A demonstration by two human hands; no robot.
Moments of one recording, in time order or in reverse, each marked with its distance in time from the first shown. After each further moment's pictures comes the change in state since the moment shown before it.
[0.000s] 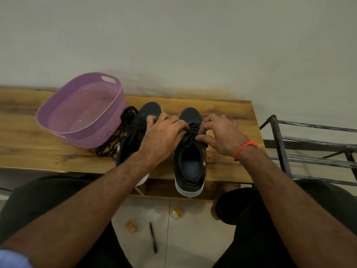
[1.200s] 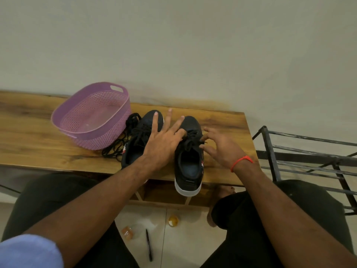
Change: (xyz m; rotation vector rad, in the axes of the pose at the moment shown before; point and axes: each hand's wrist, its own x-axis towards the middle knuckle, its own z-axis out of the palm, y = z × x) left_hand -0.011 0.010 -0.006 0.325 -0.188 0.054; right_hand -0.027 0.008 0.016 0.117 0.071 0.031
